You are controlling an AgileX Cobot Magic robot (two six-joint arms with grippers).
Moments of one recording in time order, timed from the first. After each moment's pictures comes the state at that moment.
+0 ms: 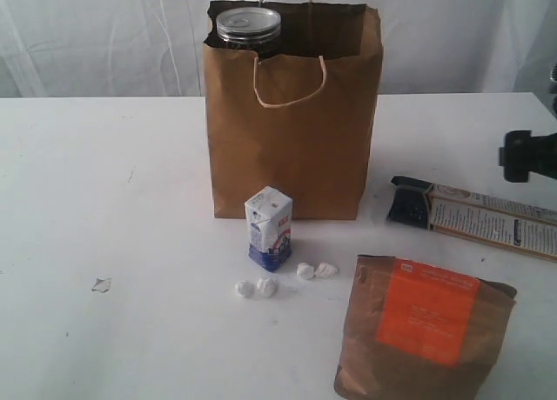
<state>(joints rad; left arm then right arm) 0.02 0.00 0.02 1.65 -0.13 -1.69 -0.06 1.50 -0.77 1.75 -0.07 -1.81</state>
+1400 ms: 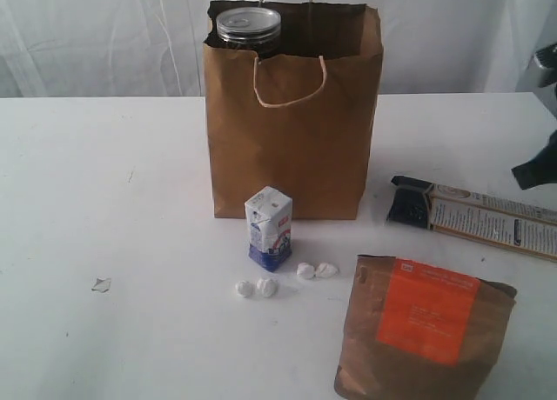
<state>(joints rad) 0.02 0.00 0.02 1.65 -0.13 -1.69 -0.10 1.33 -0.95 0.23 0.70 -0.63</state>
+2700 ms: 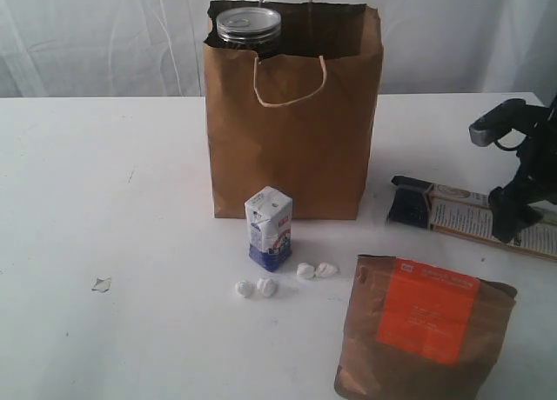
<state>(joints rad) 0.02 0.00 0.02 1.65 -0.13 -1.69 -0.10 1.94 -1.37 -0.02 0.99 -0.71</state>
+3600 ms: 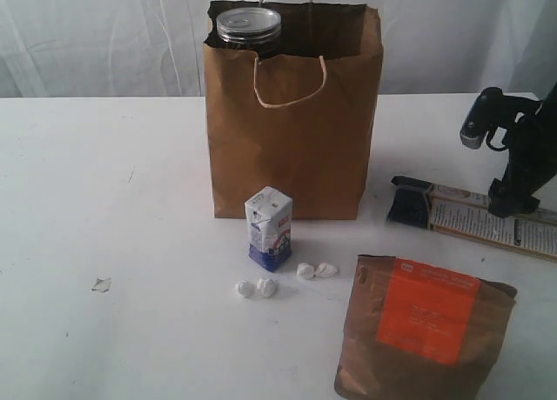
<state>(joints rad) -0.01 0.00 0.02 1.65 -0.13 -1.69 -0.09 1.97 -1.37 -0.04 0.70 -1.02</state>
